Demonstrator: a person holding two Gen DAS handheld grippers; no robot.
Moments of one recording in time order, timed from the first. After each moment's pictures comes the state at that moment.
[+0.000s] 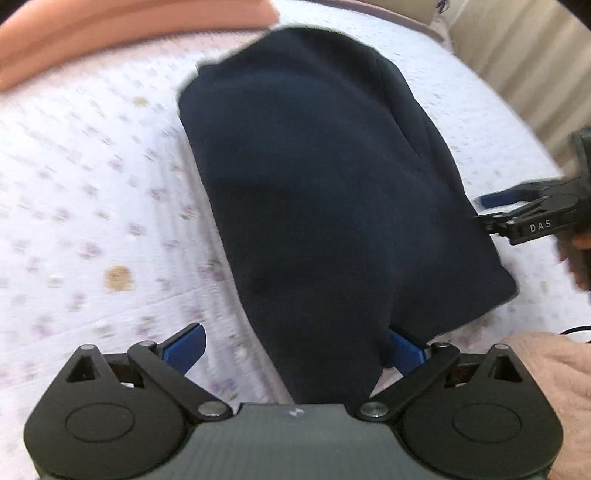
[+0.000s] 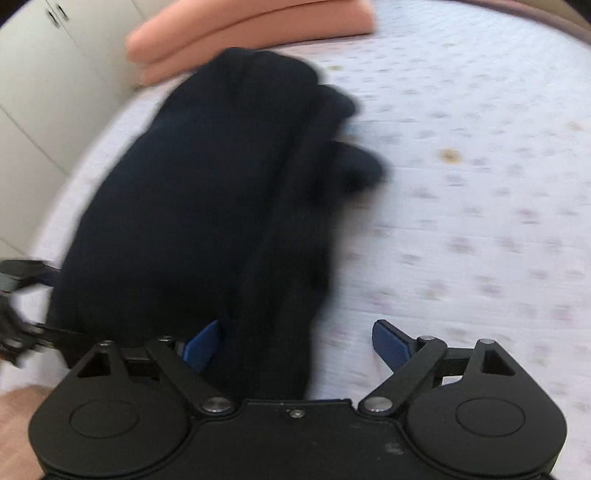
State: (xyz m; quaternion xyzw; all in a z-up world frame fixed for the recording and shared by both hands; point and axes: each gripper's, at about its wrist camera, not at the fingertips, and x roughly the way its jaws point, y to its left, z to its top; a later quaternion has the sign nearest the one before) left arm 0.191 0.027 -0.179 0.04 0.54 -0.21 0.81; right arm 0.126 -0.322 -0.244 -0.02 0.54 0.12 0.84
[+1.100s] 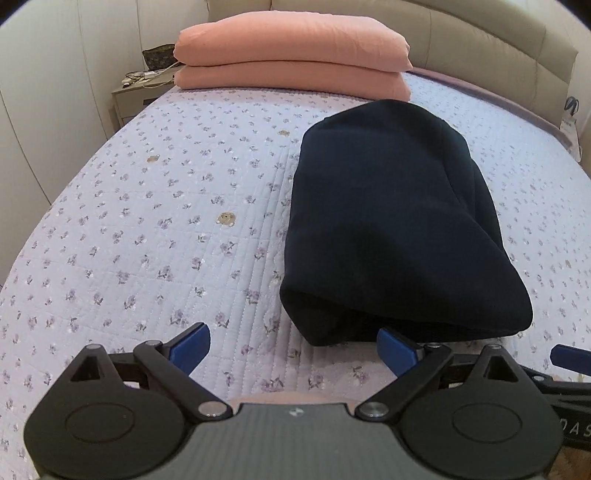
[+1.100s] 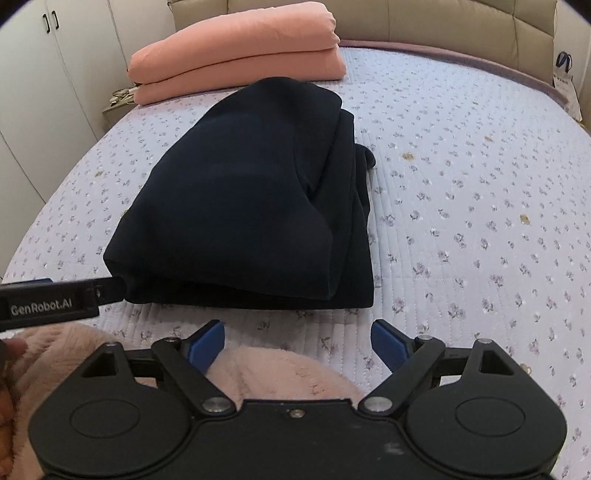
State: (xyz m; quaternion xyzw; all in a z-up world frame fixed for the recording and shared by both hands) left arm 0.082 -0.016 -0.147 -0.04 0.46 0.04 0.89; right arm -0.020 -0.246 -0.186 0.04 0.47 0.06 0.88
